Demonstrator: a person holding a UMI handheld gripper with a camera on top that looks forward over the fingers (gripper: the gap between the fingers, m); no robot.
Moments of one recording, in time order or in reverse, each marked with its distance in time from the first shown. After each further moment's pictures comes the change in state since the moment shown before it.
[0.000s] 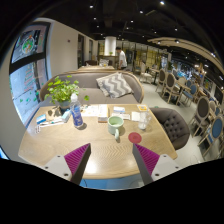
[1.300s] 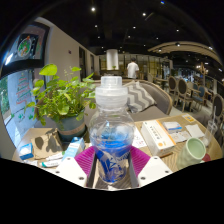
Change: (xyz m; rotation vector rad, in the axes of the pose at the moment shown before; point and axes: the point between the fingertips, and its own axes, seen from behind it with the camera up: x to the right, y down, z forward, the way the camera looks) arm -0.235 -0.087 0.387 0.207 -0.053 0.086
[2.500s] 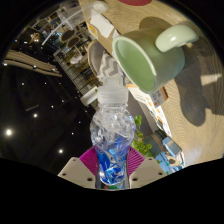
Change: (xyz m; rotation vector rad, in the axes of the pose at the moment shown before) arm 0.114 -0.111 -0.078 -0.053 -0.725 2.000
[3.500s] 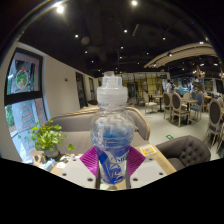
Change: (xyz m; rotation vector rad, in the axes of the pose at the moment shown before) arm -0.181 -0.108 -0.114 0.130 0.451 -1.999
